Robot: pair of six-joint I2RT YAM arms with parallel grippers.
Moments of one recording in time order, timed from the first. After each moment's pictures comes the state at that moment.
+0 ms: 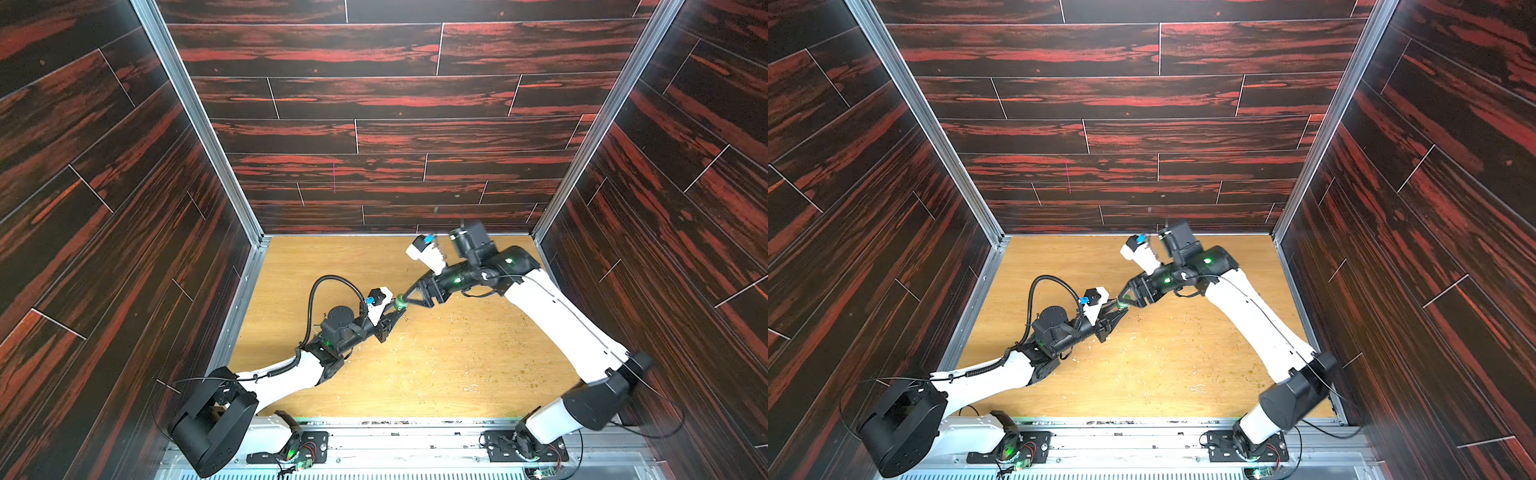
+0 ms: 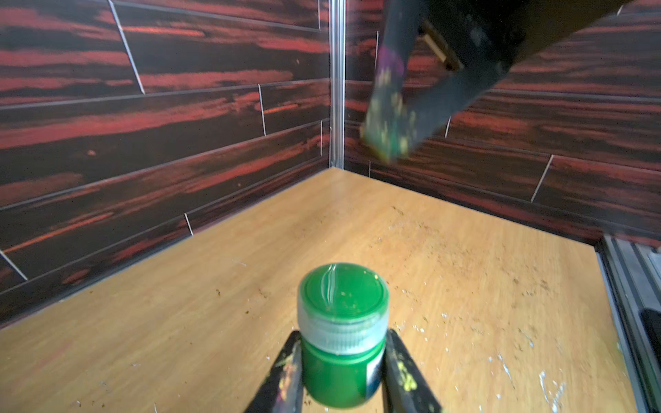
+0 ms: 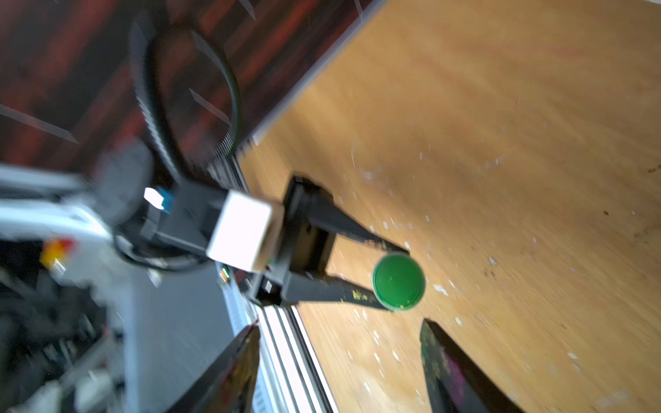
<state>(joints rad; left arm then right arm) -0.65 1.31 0.53 0.69 0.30 0.03 0.65 1.61 1.74 -1.09 -0.57 -0.08</state>
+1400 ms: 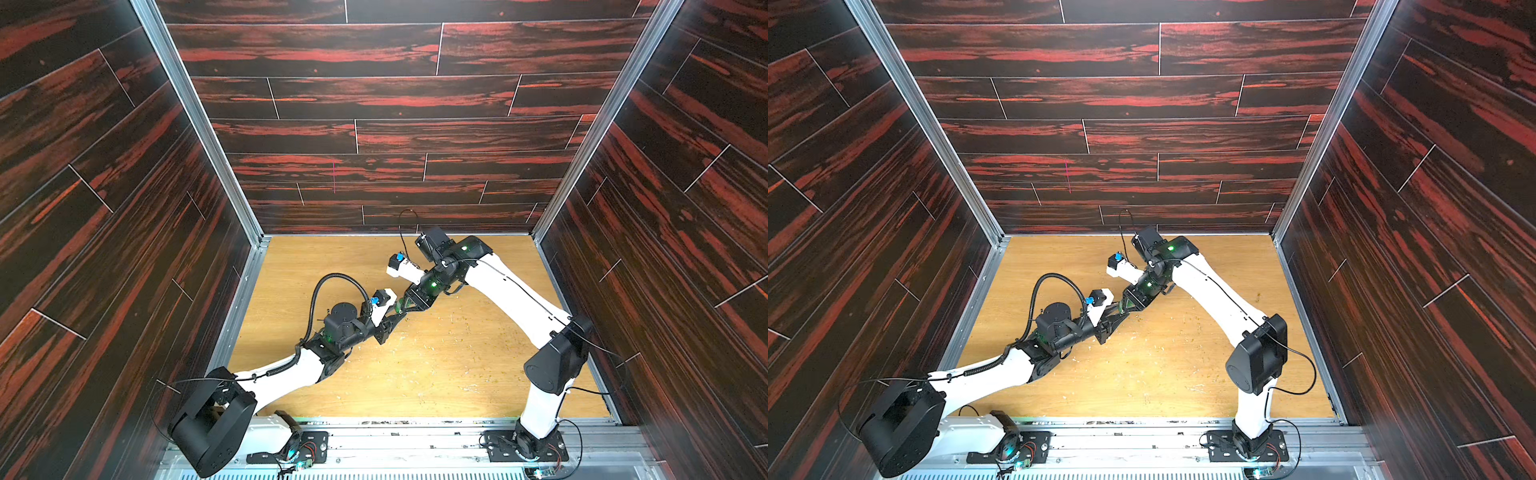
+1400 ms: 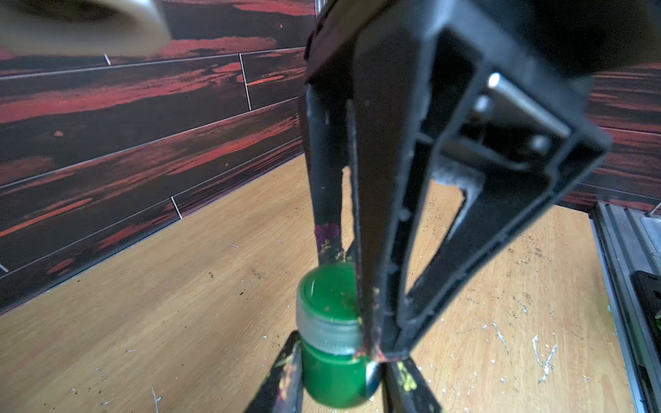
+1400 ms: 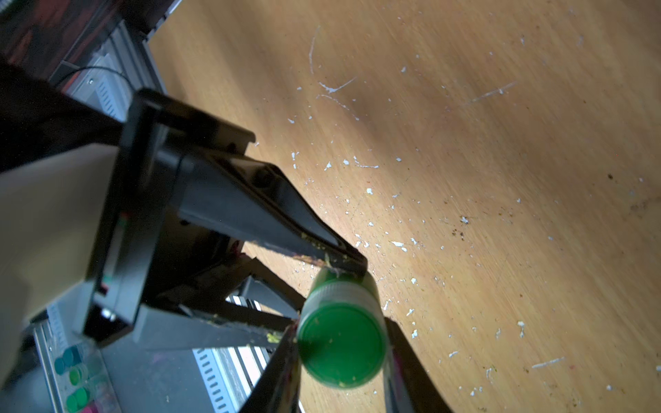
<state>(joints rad) -0.65 1.31 0.57 0.60 0.31 0.08 0.69 1.85 1.91 -1.26 -0.44 -0.23</state>
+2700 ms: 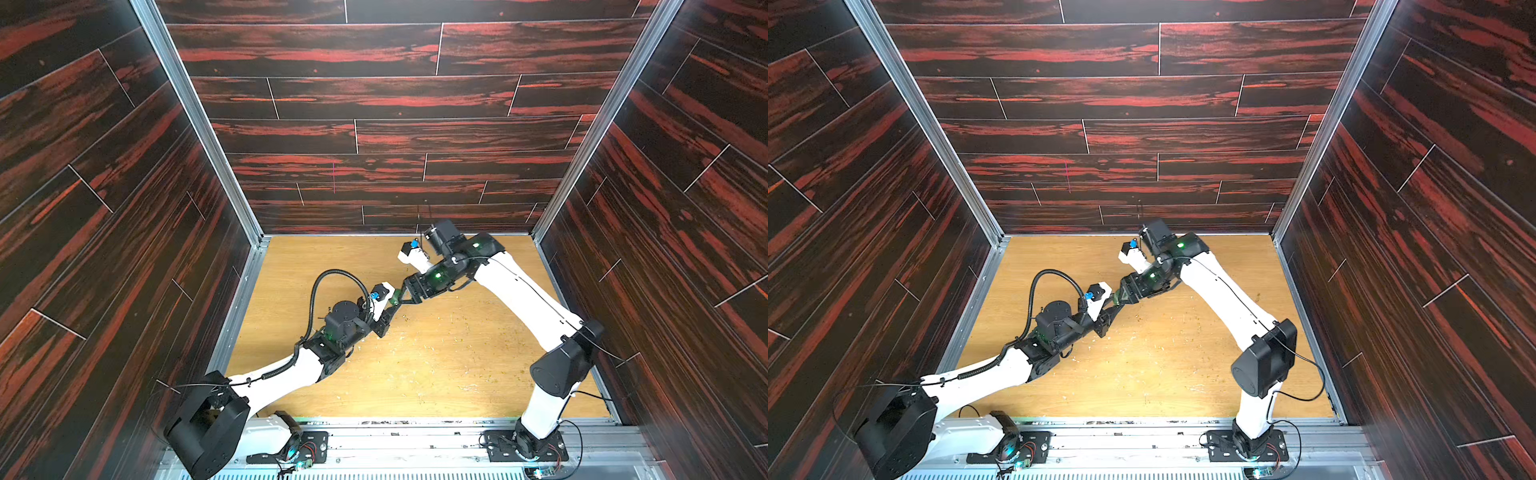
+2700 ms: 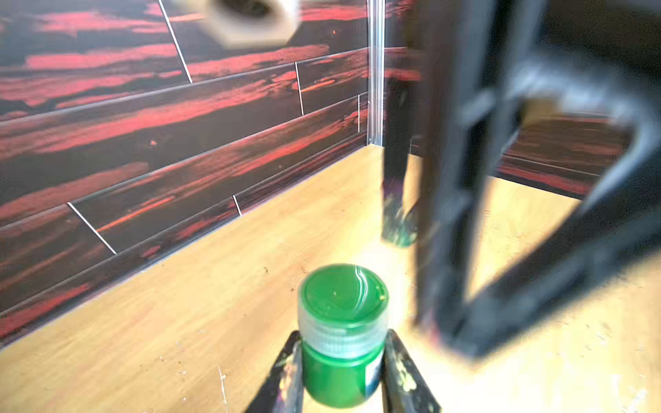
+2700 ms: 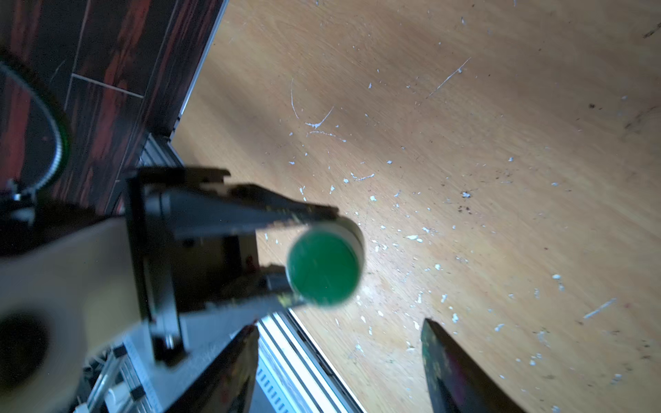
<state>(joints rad) -0.66 1.27 0.60 0.52 0.15 0.10 0.62 1.80 1.92 -1.25 -0.48 0.02</state>
